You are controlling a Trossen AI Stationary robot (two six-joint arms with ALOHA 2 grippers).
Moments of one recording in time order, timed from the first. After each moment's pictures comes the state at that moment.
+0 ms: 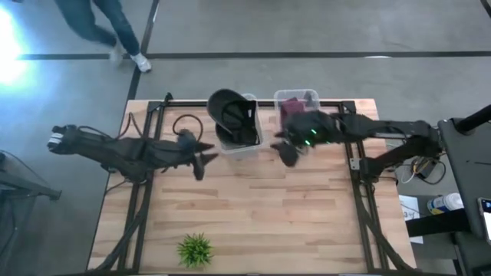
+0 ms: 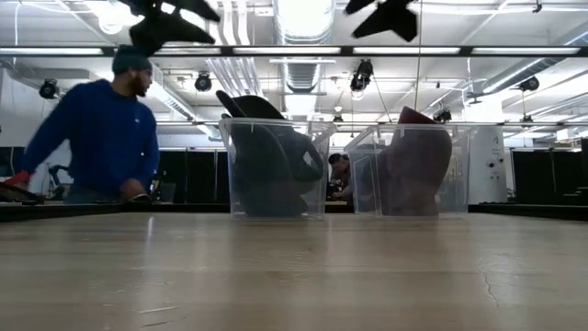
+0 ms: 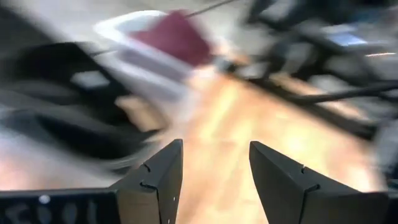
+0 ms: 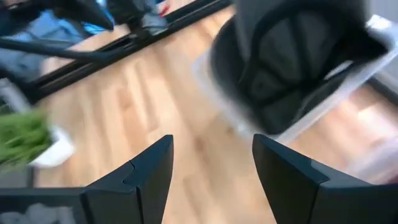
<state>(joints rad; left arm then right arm) -0.18 0.92 0.82 -0.27 -0.49 -0.50 -0.06 1.31 1.31 -0.65 0.12 0.43</state>
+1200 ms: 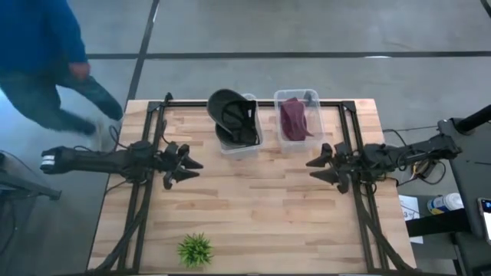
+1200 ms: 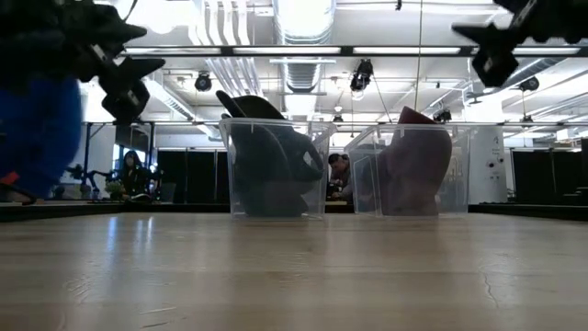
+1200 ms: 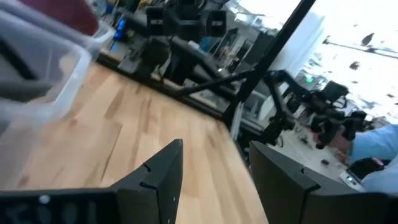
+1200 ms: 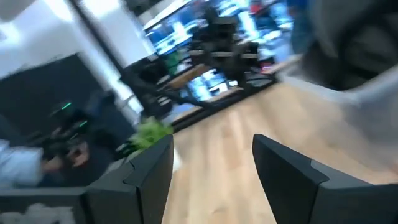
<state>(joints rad) 0.05 0.42 0.14 0.31 0.25 -0.53 0.21 0.43 0.28 0.14 0.10 0.56</state>
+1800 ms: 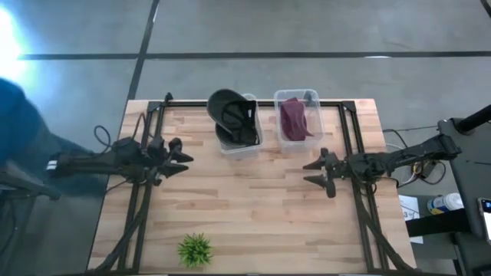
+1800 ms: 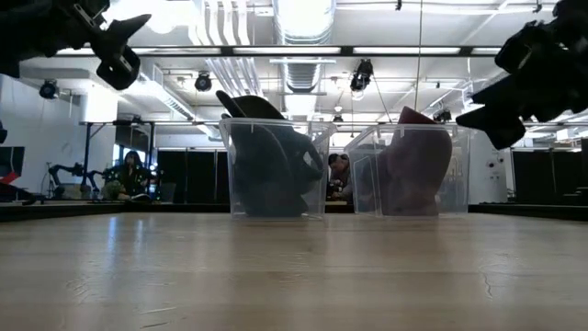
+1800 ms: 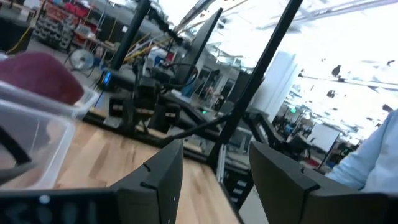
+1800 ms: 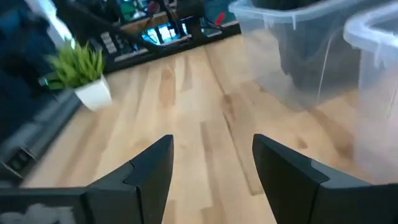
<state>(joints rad) 0.05 0.32 0.18 0.28 0.22 -0.50 0.21 0.42 0.05 0.14 0.20 0.40</state>
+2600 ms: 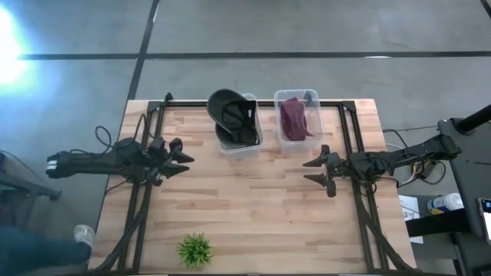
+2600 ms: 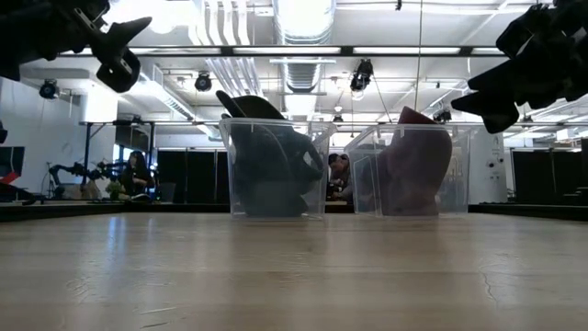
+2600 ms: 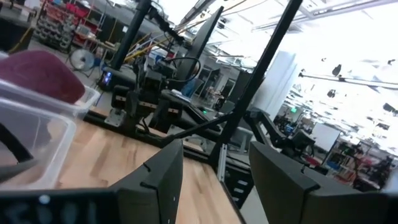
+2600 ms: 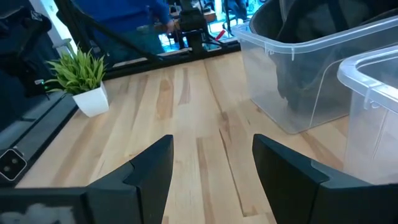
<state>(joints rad) 0.05 0.32 0.17 0.30 0.22 -0.50 0.21 0.42 0.09 0.14 0.22 0.28</state>
